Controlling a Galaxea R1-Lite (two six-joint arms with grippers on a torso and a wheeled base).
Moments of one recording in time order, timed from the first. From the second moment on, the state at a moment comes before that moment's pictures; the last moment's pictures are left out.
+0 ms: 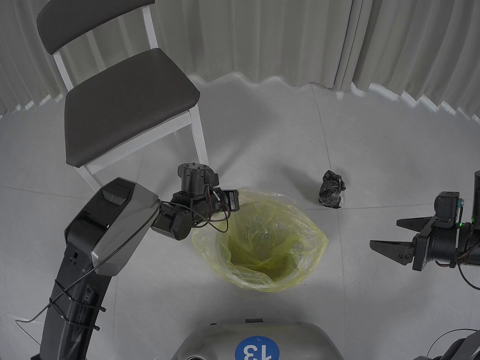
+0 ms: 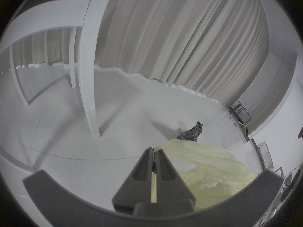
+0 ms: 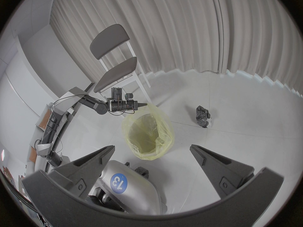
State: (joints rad) left arm -0.40 2.62 -1.74 -0.53 -0.19 -0.25; right arm 0.34 1.26 -0.51 -0.28 0.22 0.08
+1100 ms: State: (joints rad) left arm -0.39 2.72 -1.82 -0.56 -0.16 -0.45; right arm 0.34 1.28 -0.50 -0.28 0.22 0.07
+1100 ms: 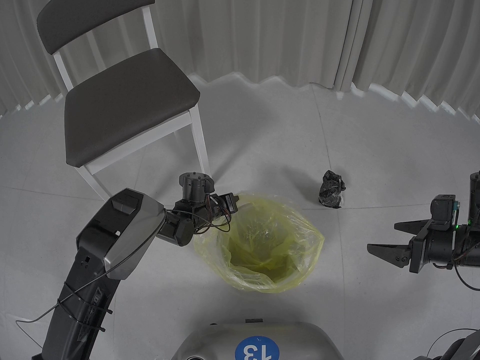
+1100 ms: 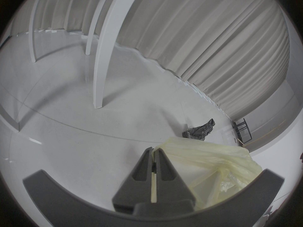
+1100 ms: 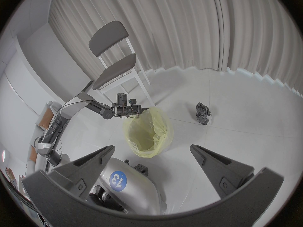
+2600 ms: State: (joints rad) left arm -0.29 2.33 -1.08 -0.68 -0.24 -0.26; right arm 0.35 1.25 -0.50 -0.28 0.22 0.06
